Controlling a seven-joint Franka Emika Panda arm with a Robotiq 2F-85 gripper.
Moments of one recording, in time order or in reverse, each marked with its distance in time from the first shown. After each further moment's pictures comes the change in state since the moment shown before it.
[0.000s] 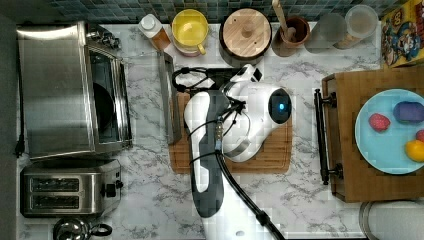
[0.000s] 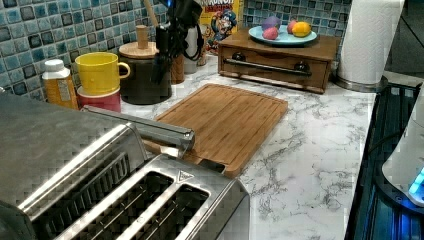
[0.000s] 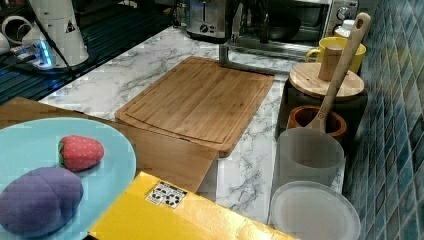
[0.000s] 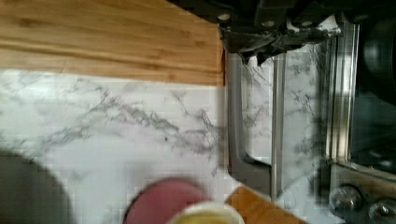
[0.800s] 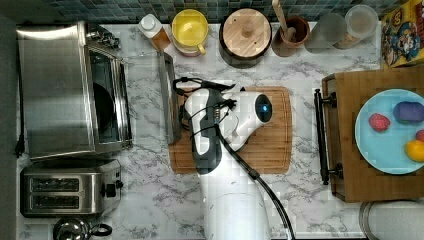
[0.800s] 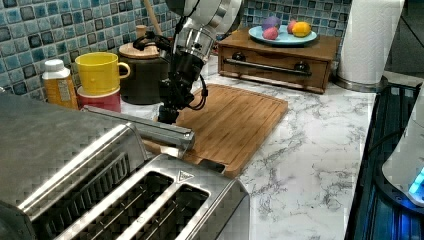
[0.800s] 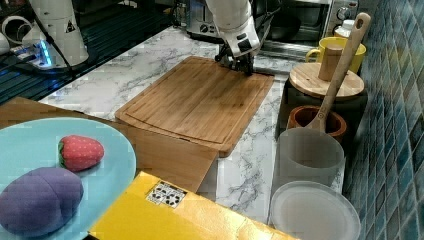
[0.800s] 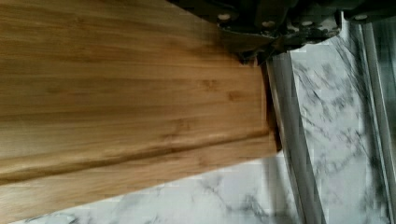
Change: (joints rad) arm -0.014 0.211 0.051 0.000 0.187 0.021 0.001
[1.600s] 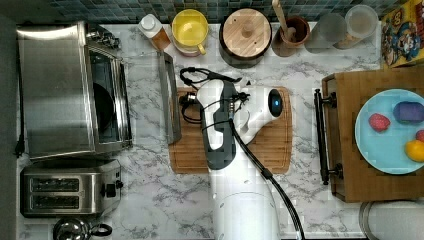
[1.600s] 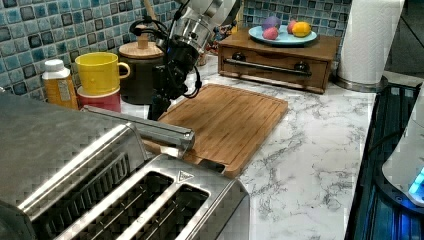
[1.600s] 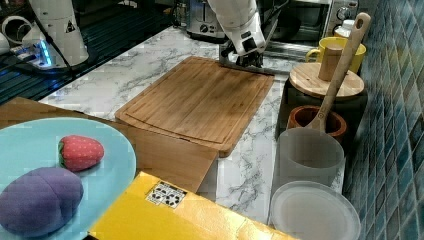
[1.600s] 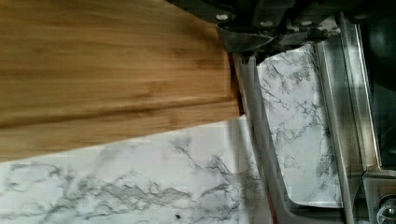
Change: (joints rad) arm -0.046 0.011 0.019 0.066 0.030 -0.075 -0.004
